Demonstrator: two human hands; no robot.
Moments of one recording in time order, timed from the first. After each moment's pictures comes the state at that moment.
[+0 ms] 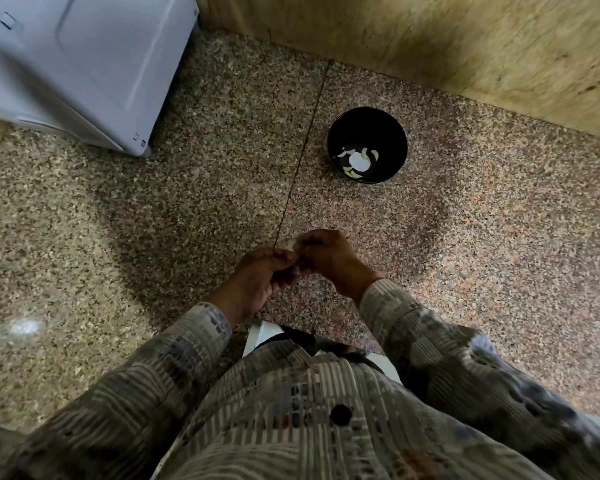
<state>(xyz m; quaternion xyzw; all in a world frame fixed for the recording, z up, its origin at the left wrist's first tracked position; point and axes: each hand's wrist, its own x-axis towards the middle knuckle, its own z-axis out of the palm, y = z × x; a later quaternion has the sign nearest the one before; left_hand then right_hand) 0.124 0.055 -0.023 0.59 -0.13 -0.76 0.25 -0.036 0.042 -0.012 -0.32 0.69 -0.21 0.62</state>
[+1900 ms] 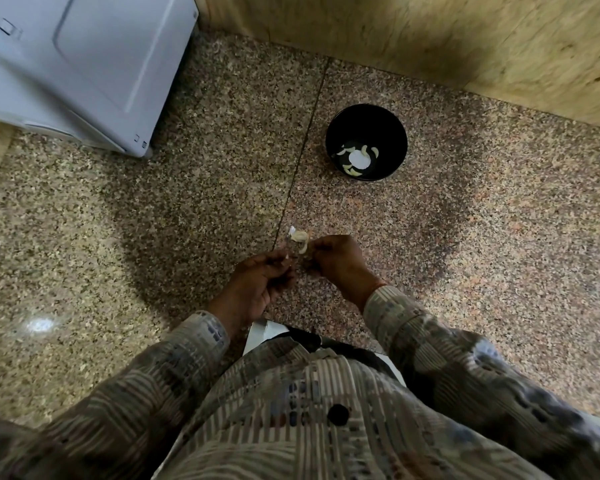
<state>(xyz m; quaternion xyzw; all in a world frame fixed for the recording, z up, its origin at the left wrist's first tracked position) 0.128 0.069 -0.035 0.59 -0.05 -0.74 0.30 -0.051 0.053 -0.025 -0.28 0.73 -0.20 0.59</state>
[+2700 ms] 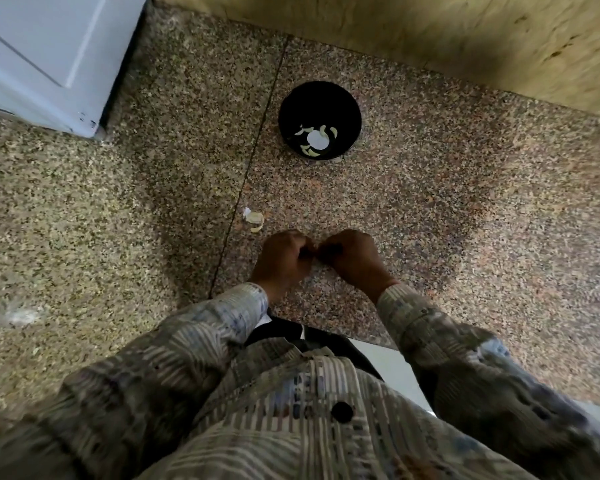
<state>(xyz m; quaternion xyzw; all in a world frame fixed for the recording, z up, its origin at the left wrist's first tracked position) 0.012 0.083 -0.045 0.54 -0.75 -0.35 0.12 -0.169 0.093 -0.032 -0.59 0.70 -0.07 0.41</state>
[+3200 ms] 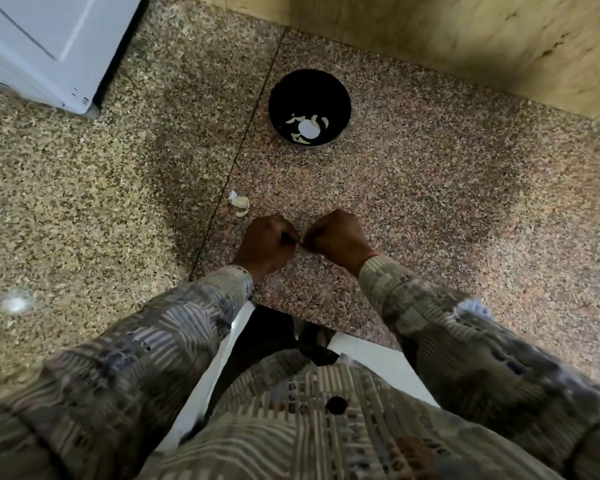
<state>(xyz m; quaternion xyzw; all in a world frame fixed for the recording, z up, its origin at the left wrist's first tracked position) 0.005 0.086 -0.049 0.58 -0.71 -0.36 0.17 -0.171 0.074 -0.043 -0.57 0.71 -0.03 0.41</state>
